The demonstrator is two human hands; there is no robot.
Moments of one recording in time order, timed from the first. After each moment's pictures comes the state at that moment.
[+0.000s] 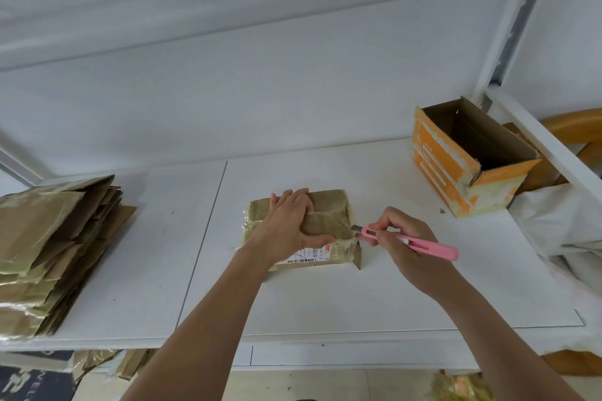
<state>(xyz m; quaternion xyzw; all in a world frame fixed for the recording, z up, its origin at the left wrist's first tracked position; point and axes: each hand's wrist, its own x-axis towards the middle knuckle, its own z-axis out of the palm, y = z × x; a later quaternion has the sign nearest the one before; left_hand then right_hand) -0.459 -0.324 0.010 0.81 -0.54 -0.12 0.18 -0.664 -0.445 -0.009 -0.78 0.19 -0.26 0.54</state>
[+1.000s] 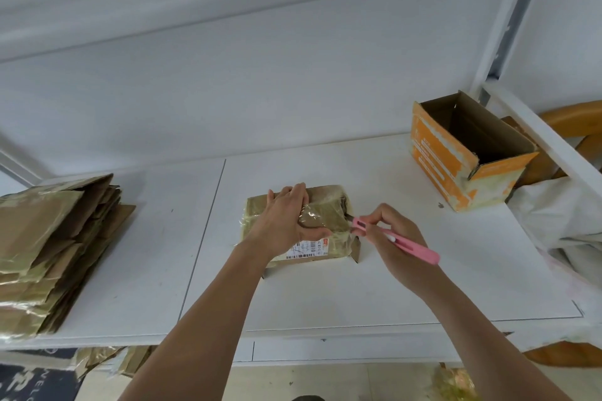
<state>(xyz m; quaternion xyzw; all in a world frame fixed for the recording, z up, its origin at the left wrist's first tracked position) -0.461 -0.323 0.016 0.83 -0.51 -0.14 0.21 -0.655 -0.436 -0.026 -0.74 0.21 -0.28 0.58</state>
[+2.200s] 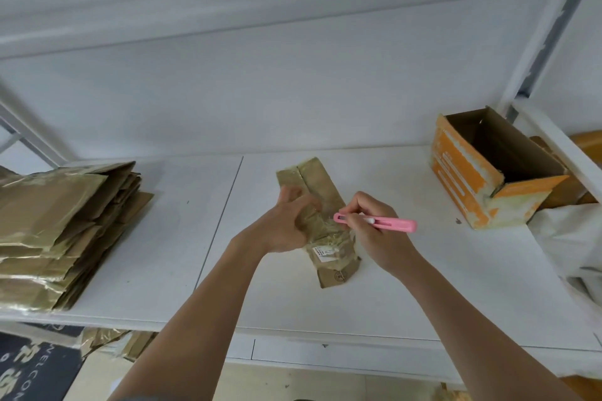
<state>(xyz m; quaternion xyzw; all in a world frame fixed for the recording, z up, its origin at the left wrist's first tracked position) -0.438 -0.303 0.024 0.82 -0.46 -0.27 0.20 -0.594 -0.429 -0.004 -0.75 0.15 -0.29 0.58</state>
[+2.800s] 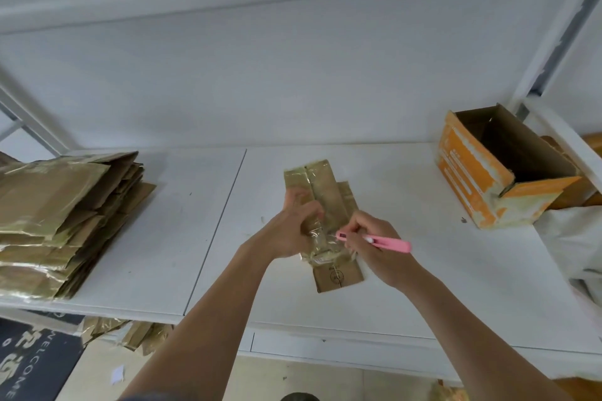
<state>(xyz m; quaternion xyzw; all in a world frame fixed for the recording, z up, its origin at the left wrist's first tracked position) -0.439 -0.300 -0.004 0.82 -0.47 -0.25 0.20 -0.602 -0.426 -0.038 -0.79 0.13 -0.18 0.58</state>
